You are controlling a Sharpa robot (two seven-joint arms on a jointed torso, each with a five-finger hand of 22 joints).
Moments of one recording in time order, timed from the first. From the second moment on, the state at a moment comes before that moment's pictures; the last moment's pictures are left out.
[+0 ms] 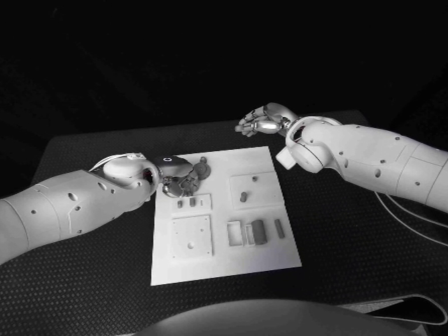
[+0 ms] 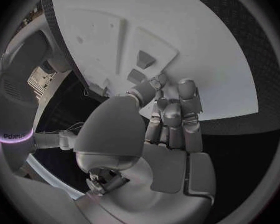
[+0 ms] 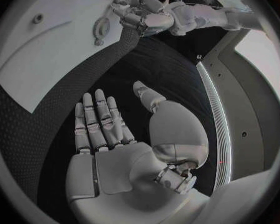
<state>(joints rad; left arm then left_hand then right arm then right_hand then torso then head) 1.20 -0.55 -0.20 1.09 -1.63 -0.10 0.19 1.28 -0.11 0.51 -0.29 0.05 0.94 0.10 0.29 0.44 0.76 -0.01 1.37 0.74 1.06 -0.11 1.55 0.72 0.06 1.30 -0.21 0.58 1.31 1.21 -0.62 -0.01 1.16 -0.72 -0.26 0.04 0.98 -0.08 0.53 -0.16 0.05 0.68 0.18 0.22 0.53 0.94 0.19 0.20 0.07 0.67 0.22 0.42 0.37 0.11 0.39 0.21 0.18 1.22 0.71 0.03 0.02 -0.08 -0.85</state>
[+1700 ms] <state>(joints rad) 1.20 -0.55 -0.20 1.08 -1.57 -0.11 0.21 1.22 -0.06 0.50 -0.28 0.05 0.96 0.10 0.30 0.45 0.76 -0.01 1.37 0.73 1.06 -0.12 1.55 0.72 0.06 1.30 -0.21 0.58 1.31 1.21 -0.62 -0.01 1.16 -0.72 -0.26 0.04 0.98 -0.08 0.53 -0.16 0.05 0.68 0.18 0.22 0.53 0.94 0.19 0.20 0.07 0.67 0.22 0.42 0.37 0.11 0.39 0.21 0.18 1.22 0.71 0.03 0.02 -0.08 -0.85</state>
